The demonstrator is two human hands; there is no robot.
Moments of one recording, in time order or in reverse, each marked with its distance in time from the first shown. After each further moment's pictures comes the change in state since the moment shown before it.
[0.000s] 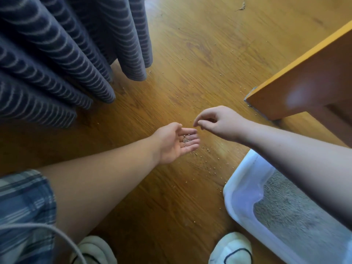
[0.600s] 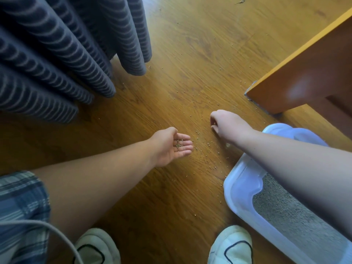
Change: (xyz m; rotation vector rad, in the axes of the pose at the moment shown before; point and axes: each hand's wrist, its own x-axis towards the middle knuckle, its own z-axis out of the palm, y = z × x) left_hand -0.002 -0.018 -0.011 0.114 0.143 -0.011; right_hand 0.007 0.069 0.035 -0.451 0.049 0.145
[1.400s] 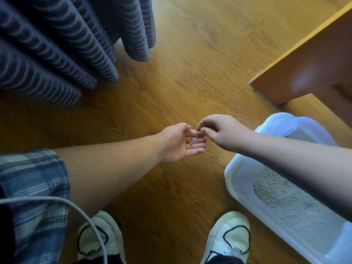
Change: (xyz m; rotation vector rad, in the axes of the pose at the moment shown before) left_hand -0.008 -0.024 0.008 -0.028 -0.207 -0.093; right_hand -0.063 -0.058 -0.020 0.381 -0.063 -0.136
